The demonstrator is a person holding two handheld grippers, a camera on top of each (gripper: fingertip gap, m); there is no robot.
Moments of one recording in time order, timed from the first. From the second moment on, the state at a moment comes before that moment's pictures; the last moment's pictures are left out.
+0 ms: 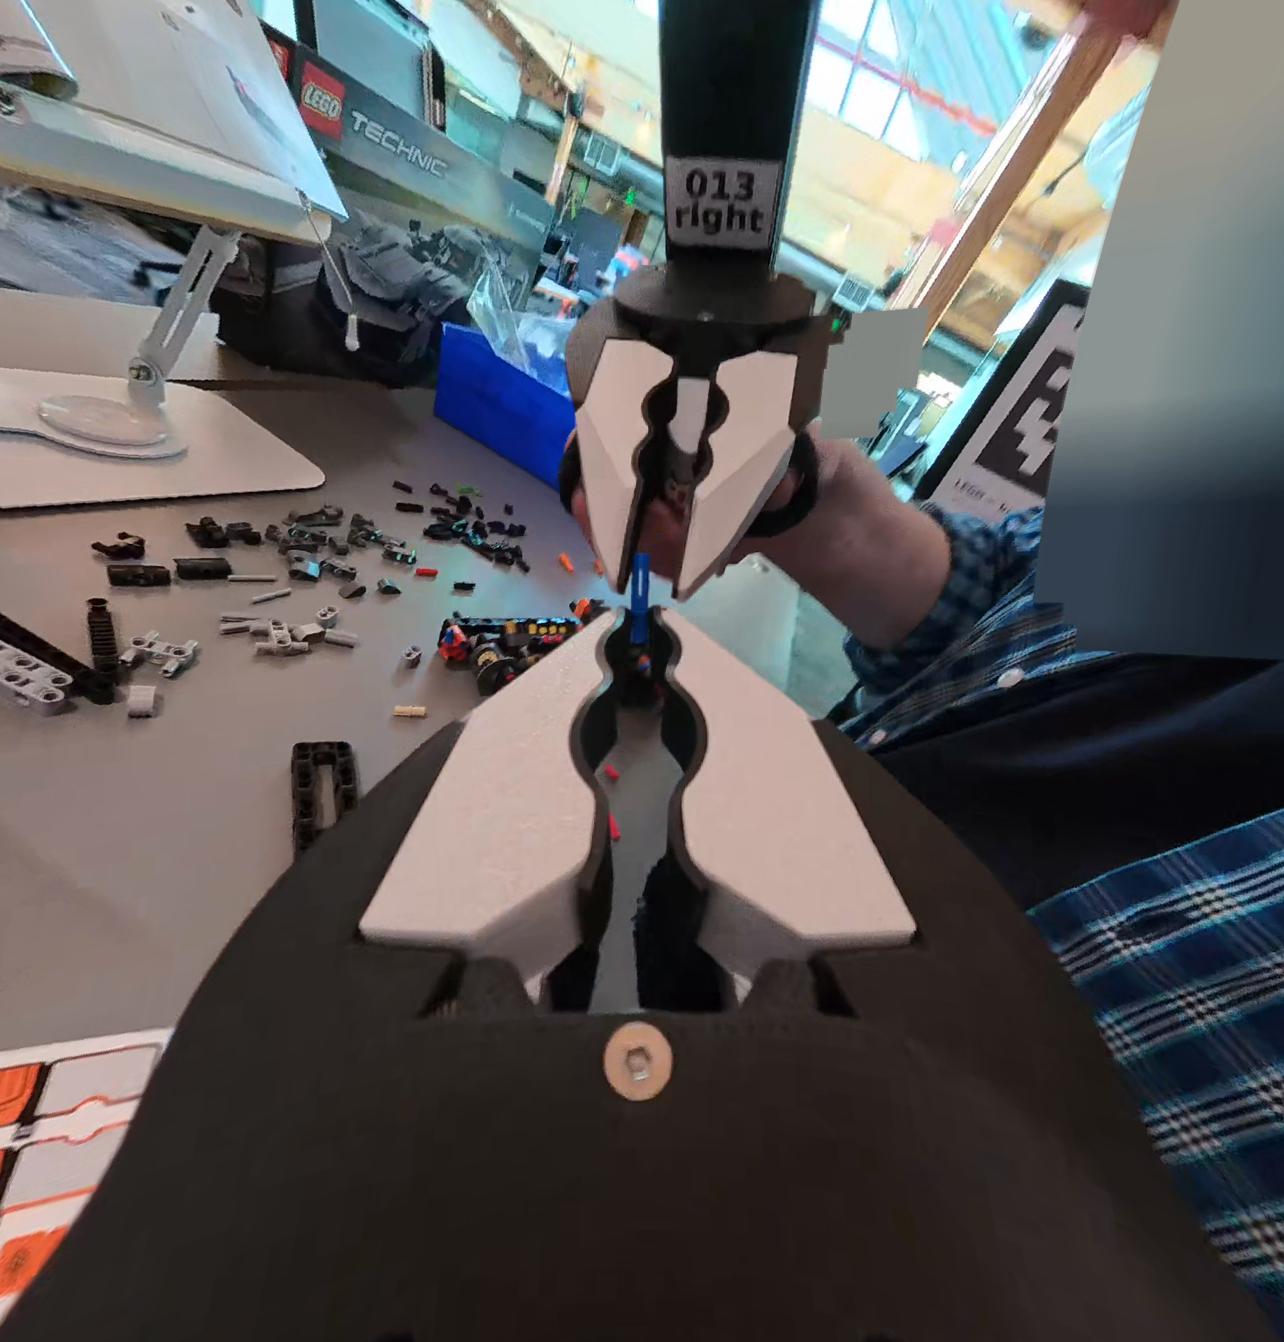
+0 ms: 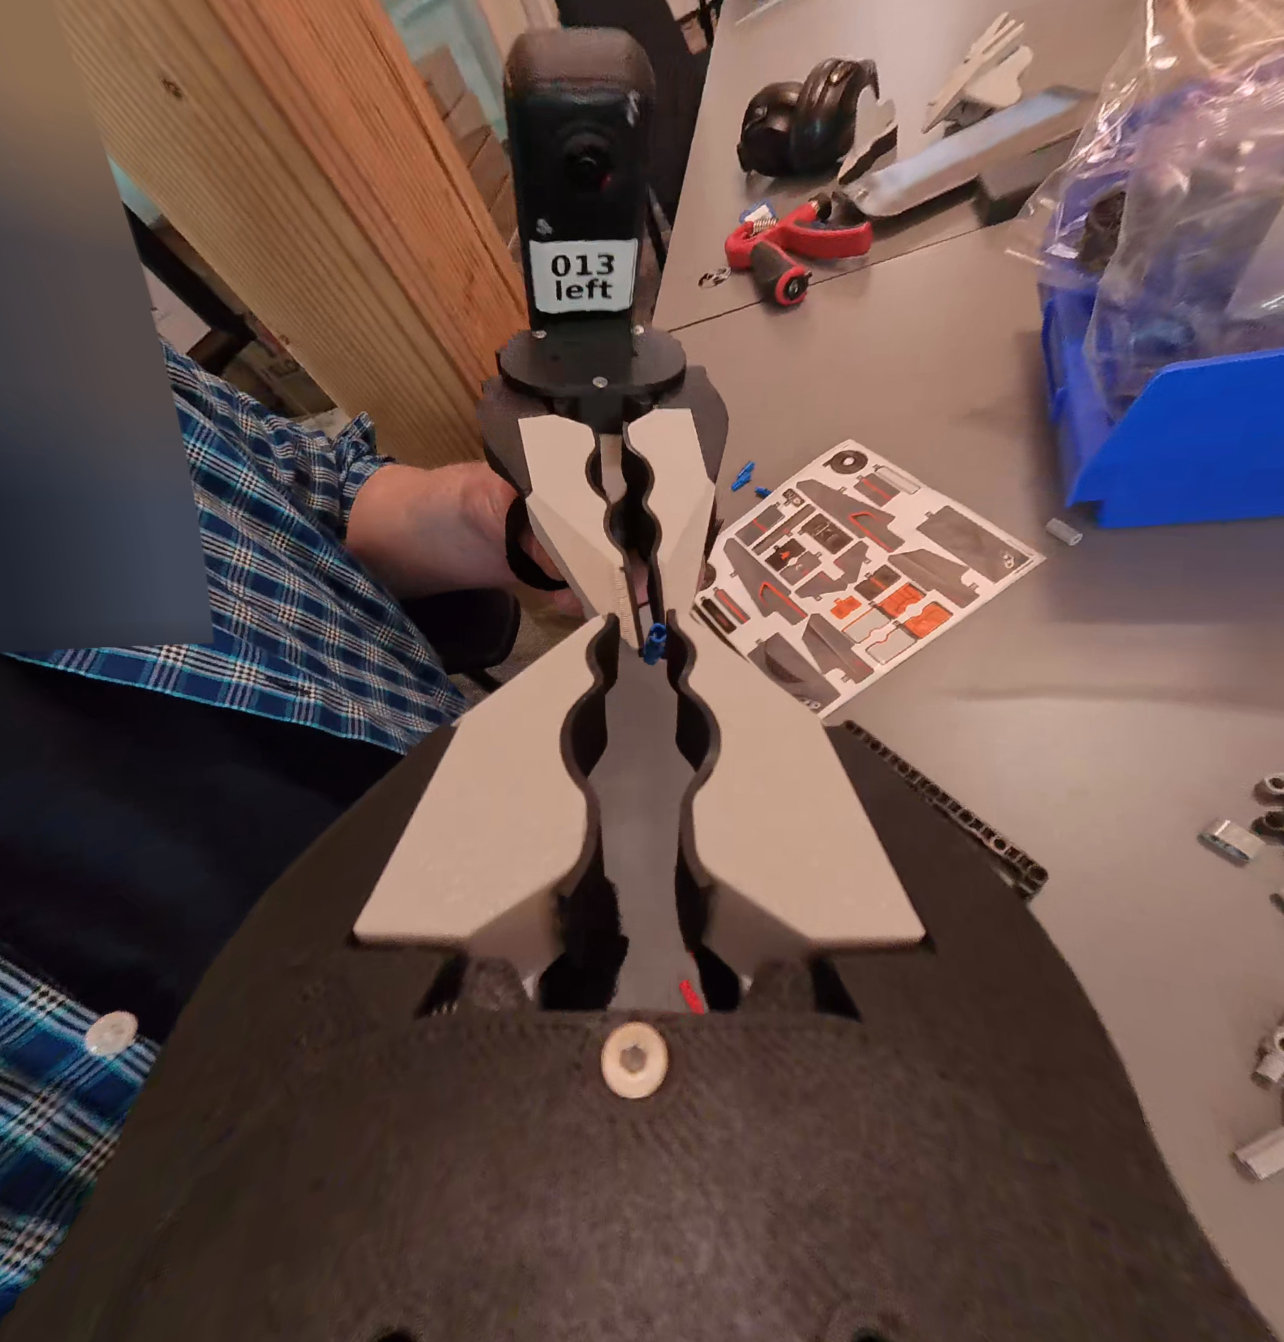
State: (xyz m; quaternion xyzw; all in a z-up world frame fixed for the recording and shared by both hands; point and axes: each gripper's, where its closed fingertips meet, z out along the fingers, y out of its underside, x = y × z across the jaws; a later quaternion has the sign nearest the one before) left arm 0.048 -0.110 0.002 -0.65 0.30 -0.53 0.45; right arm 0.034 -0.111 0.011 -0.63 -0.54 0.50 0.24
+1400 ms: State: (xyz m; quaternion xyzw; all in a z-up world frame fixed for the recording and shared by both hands) left arm 0.048 -0.048 -0.125 -0.80 0.42 -0.18 0.38; right arm 0.066 -0.007 -0.116 -0.59 -0.75 0.22 0.21
